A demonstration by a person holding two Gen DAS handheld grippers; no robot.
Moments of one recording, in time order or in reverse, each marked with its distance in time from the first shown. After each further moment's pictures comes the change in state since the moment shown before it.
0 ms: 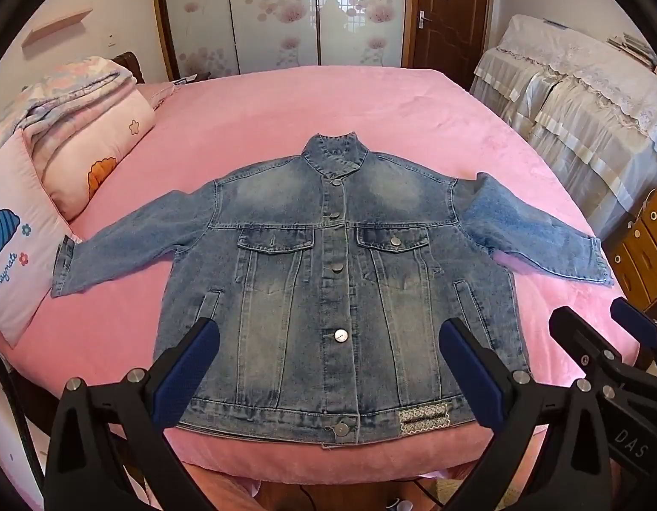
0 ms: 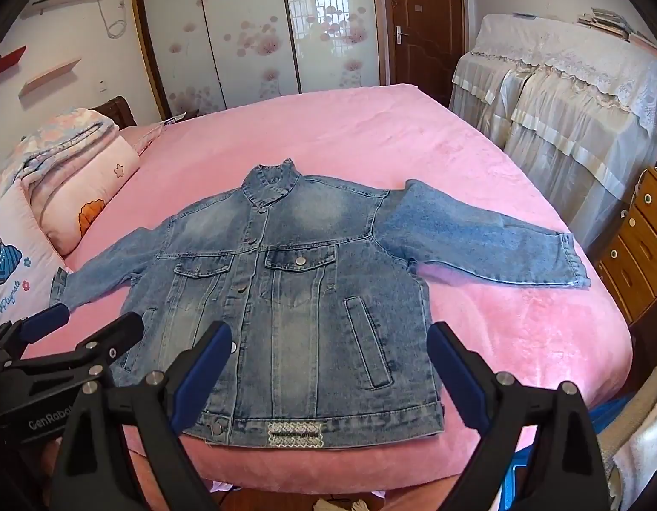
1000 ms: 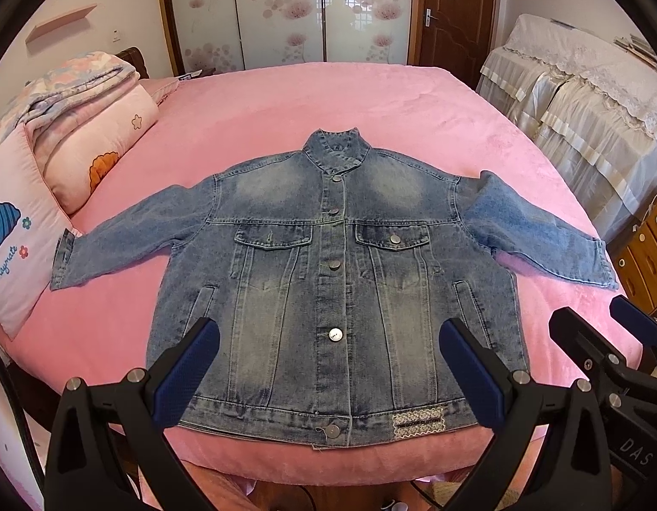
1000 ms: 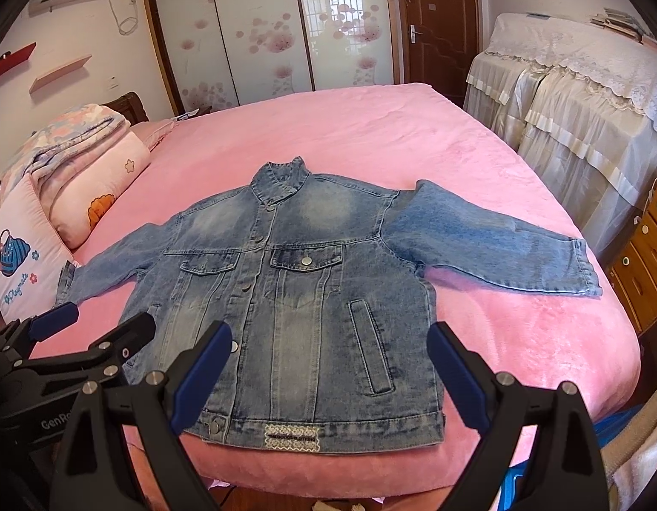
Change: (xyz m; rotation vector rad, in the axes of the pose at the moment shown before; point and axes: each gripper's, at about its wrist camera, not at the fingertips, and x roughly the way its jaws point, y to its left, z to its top) left arm 0.007 -0.007 -0.002 -0.024 0.005 0.008; right arm 0.009 -0.007 0.002 -0.021 0.005 0.046
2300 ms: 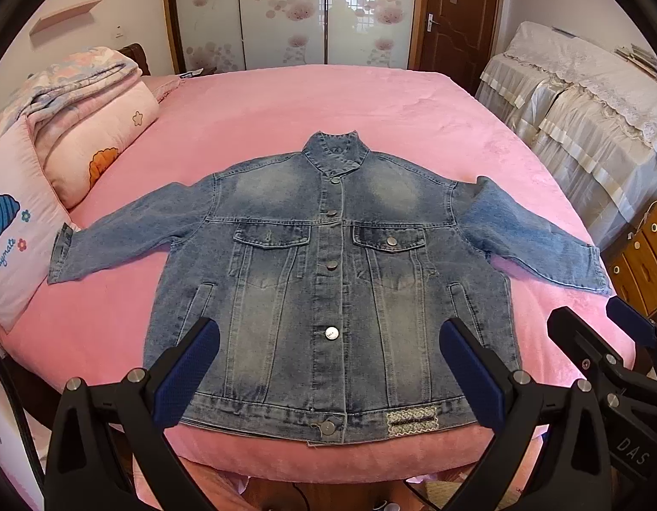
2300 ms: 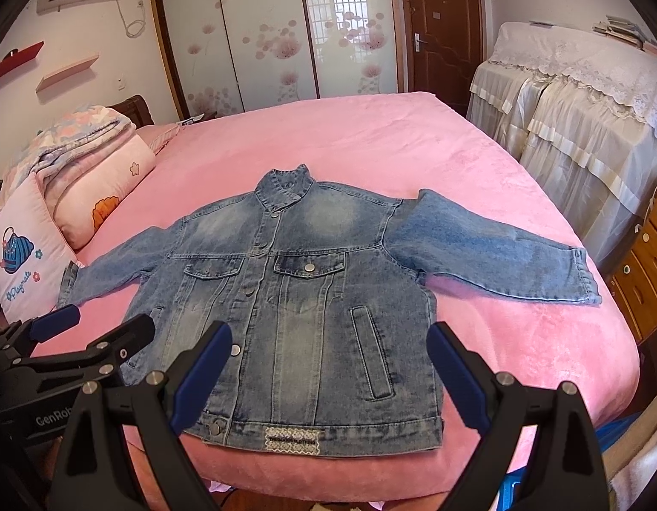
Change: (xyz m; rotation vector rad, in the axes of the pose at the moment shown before) left arm -0.005 0.003 -0.003 -0.019 -0.005 -0.018; right arm -0.008 0.001 0.002 -0.024 -0.023 0.013
